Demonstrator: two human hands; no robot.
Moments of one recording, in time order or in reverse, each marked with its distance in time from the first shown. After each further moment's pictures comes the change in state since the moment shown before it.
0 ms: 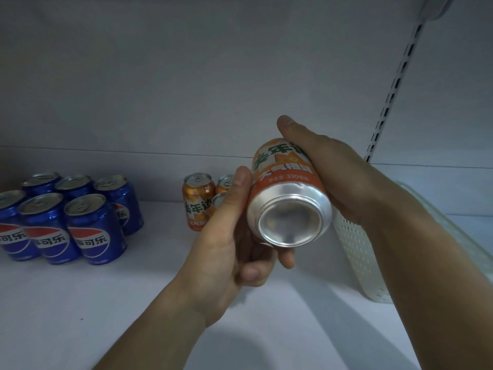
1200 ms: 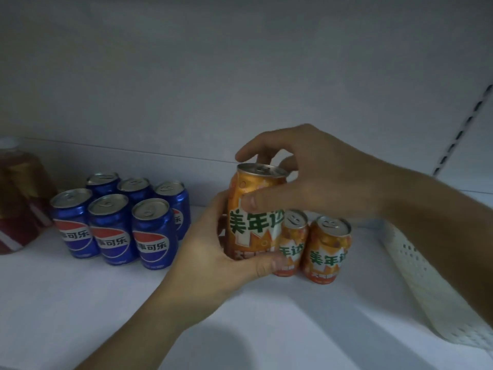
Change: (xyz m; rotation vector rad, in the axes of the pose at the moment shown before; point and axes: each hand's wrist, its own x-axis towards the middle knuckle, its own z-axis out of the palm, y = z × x) left_hand -0.021 0.015 -0.120 0.577 0.287 0.302; right_hand 0.035 -0.063 0.073 -0.584 -0.257 -0.458
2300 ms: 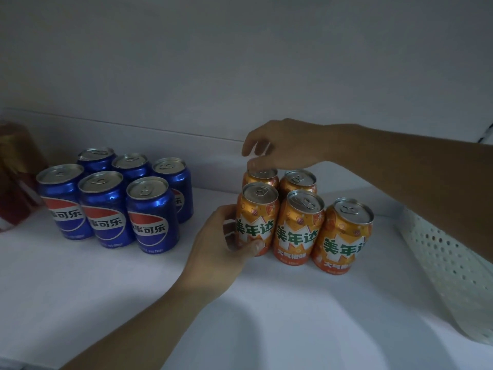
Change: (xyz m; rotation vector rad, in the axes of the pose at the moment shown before) left_hand 0.024 -0.095 0.009 0.085 0.097 -0.216; right_hand 0.106 0.078 0.033 -0.385 -0.289 0.055
